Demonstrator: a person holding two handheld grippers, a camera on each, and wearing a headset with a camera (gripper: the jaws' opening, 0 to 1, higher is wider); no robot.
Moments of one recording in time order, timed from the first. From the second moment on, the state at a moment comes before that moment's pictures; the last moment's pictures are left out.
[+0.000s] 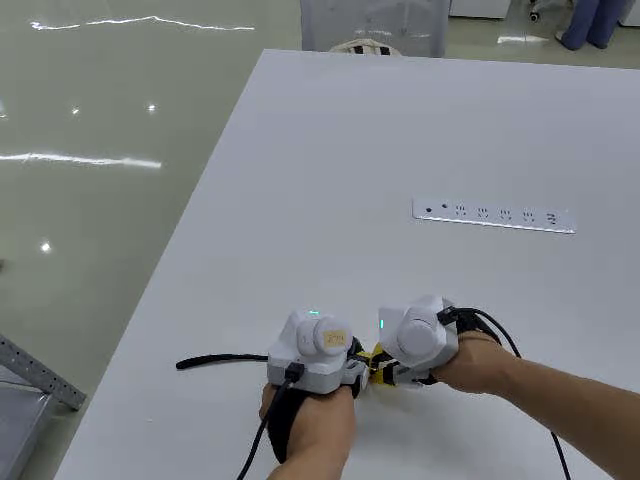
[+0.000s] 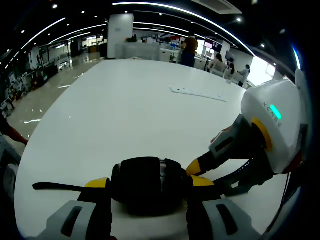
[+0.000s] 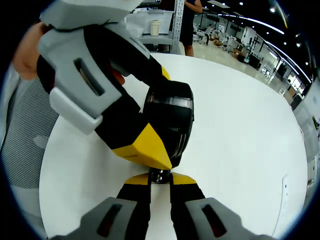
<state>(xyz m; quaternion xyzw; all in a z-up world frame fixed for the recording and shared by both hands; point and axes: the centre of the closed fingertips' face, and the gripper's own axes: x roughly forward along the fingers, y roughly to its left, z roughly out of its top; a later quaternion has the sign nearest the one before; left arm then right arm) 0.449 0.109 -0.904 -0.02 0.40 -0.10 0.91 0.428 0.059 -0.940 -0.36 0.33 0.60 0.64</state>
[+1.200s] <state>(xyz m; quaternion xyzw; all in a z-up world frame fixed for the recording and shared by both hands) 0.449 0.109 -0.903 -0.01 0.39 -0.10 0.91 0.428 0.061 -0.940 -0.36 0.33 0.60 0.63</state>
